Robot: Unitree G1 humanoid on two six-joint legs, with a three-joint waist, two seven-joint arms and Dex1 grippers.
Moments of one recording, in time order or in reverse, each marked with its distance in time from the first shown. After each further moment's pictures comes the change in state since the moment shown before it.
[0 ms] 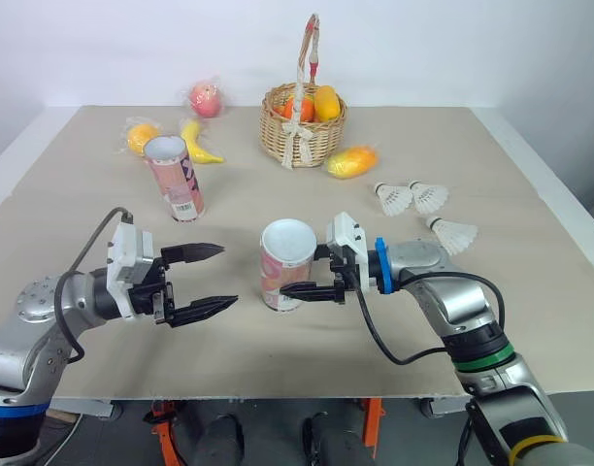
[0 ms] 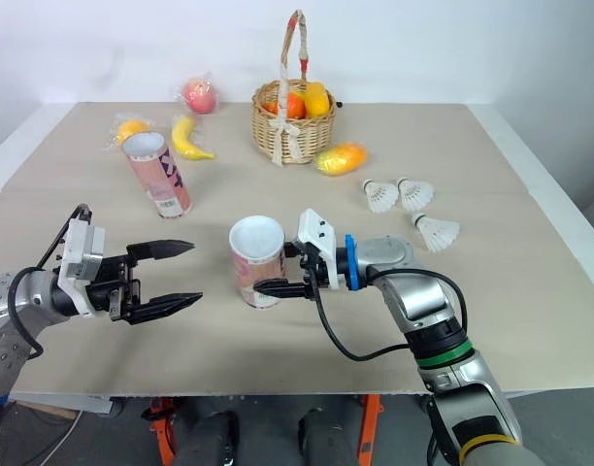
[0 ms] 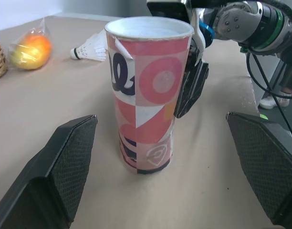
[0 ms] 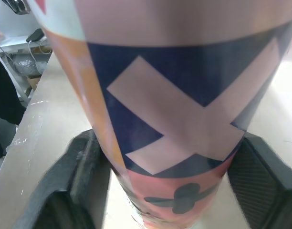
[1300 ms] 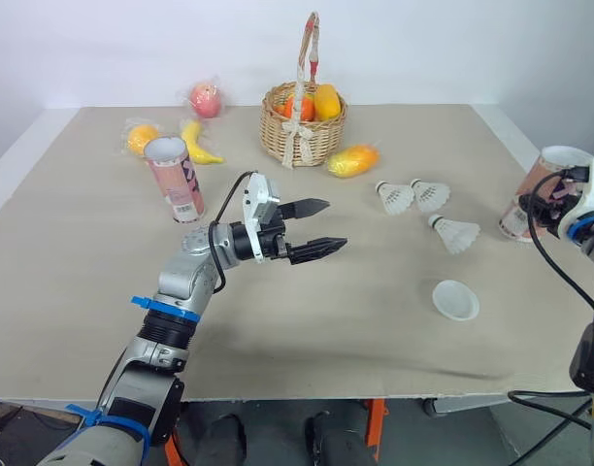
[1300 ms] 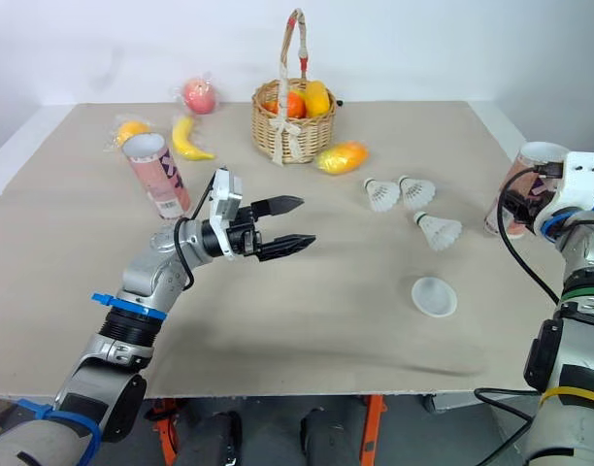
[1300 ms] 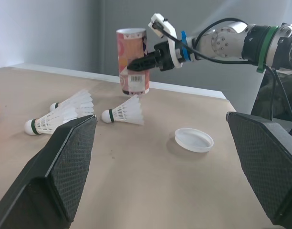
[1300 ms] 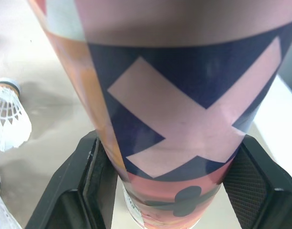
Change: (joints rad) left arm -0.552 -0.520 -0.295 0.583 0.224 -0.131 0.038; right arm -0.348 -0.445 -0.512 1.145 -0.156 -0.171 -0.644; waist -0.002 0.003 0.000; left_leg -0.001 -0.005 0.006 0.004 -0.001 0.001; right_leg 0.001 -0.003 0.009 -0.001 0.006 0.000
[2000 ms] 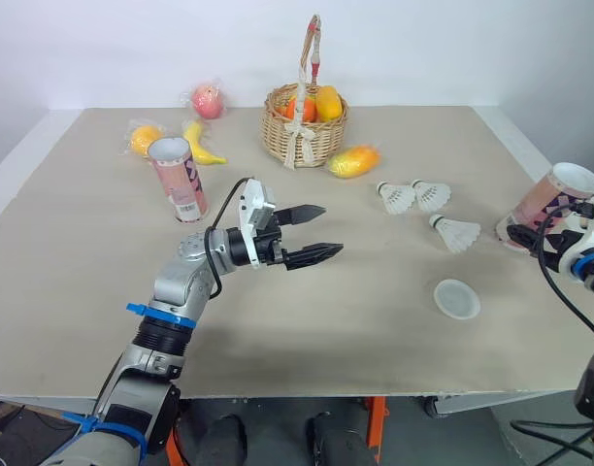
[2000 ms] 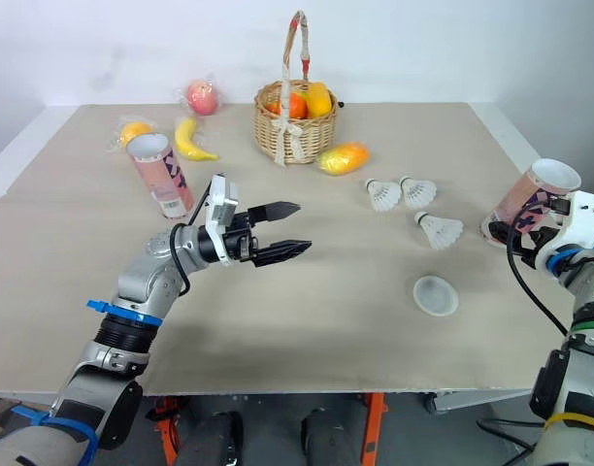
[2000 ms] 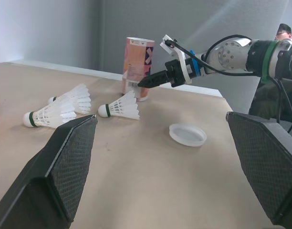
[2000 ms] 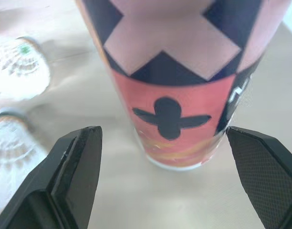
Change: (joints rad) left arm 0.041 0.011 0.005 -0.043 -0.013 0.033 -0.002; right arm 0.211 -0.029 -0.103 -0.133 0.102 0.136 0.198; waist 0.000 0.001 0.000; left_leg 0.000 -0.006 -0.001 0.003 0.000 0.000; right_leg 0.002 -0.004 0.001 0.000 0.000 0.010
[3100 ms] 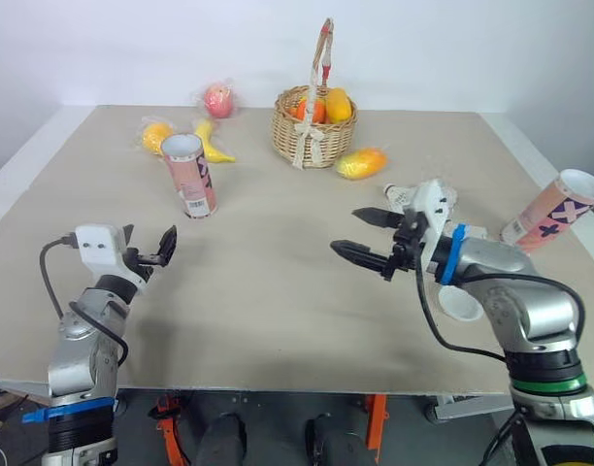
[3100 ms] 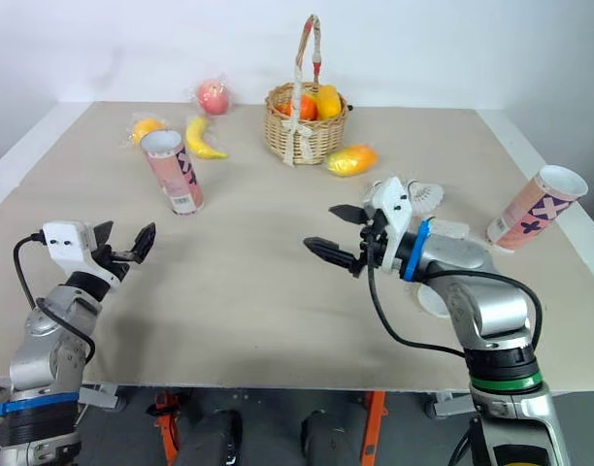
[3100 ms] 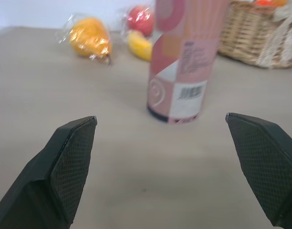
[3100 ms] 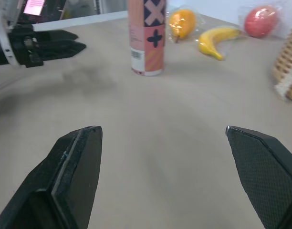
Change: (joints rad) left arm 0.464 0.103 0.432 -0.262 0.143 -0.025 0.744; right arm 0.281 0.333 0.350 -1.208 0.228 0.137 0.150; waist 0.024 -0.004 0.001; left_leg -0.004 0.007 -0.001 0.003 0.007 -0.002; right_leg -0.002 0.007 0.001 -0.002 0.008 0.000
